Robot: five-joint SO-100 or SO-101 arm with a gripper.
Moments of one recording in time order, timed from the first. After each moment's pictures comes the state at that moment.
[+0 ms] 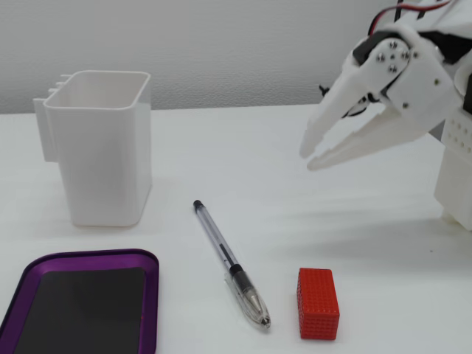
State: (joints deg) arm 6.1 187.9 153.5 65.2 3.8
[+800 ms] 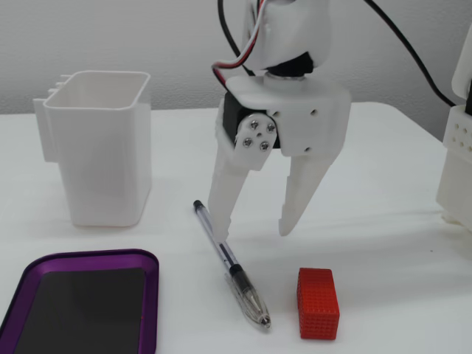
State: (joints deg) arm -2.8 94.0 101.1 70.4 -7.3
